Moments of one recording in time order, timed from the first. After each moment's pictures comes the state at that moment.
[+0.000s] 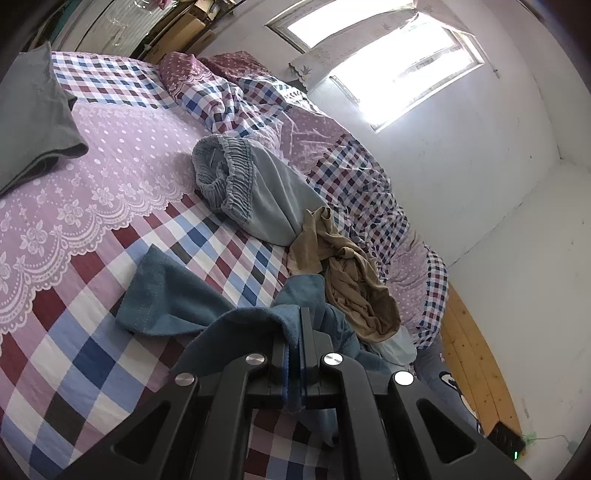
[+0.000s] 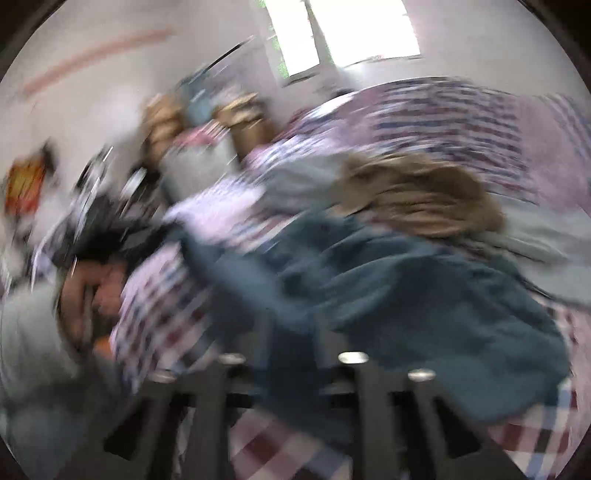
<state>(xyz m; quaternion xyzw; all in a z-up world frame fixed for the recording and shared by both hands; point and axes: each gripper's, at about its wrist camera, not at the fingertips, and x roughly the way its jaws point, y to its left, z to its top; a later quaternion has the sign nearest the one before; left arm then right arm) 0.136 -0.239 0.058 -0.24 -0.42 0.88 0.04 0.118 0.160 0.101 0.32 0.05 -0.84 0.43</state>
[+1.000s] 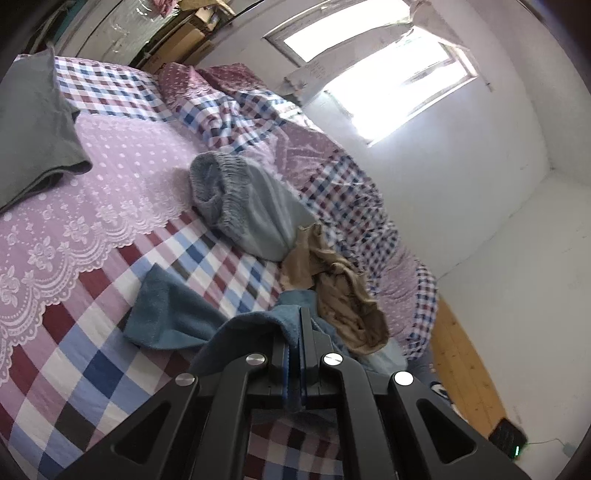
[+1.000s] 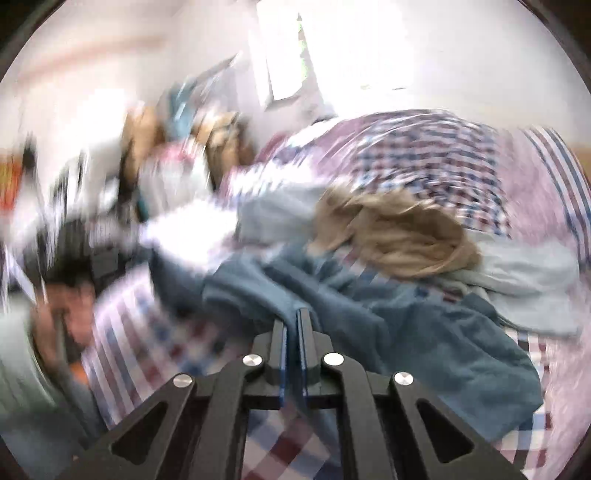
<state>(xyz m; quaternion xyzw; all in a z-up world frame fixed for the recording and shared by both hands) 0.147 -0.254 0.067 -0.21 -0.43 0.88 0.06 0.106 0.181 0.132 0.26 0.00 -0.90 0.35</state>
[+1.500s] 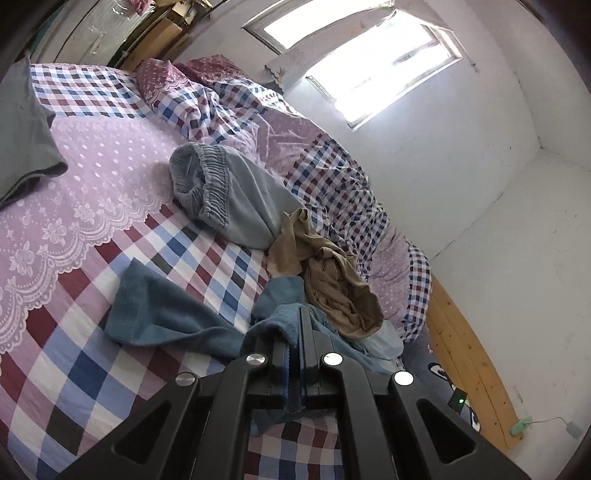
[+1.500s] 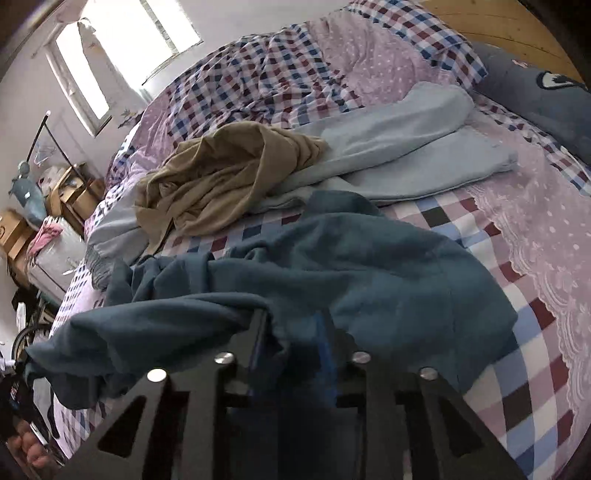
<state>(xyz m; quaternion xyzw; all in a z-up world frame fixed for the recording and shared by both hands) 0.138 -0.242 0.069 -0.23 -0.40 0.88 0.08 0.005 0.261 0.058 0.41 -0.15 -0.89 0.11</state>
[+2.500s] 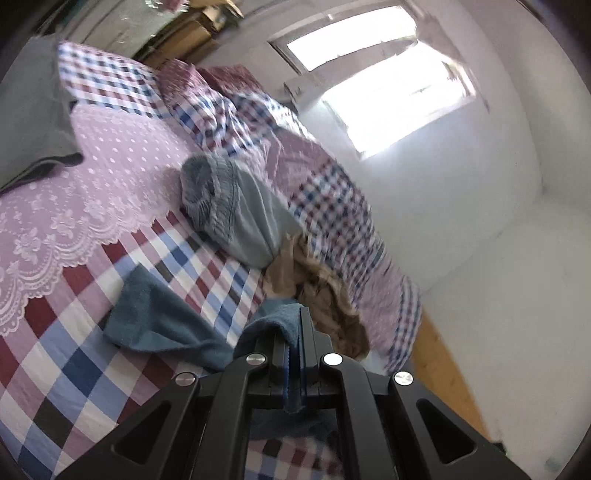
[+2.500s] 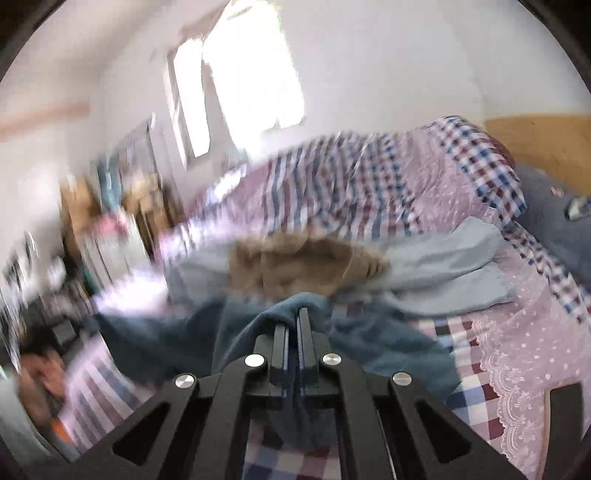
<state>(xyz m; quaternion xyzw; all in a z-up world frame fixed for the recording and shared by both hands) 0.148 -0.263 0.067 -0.17 -0.48 0.86 0.06 0.105 0.284 0.142 0.21 -0.10 -0.95 0.21</state>
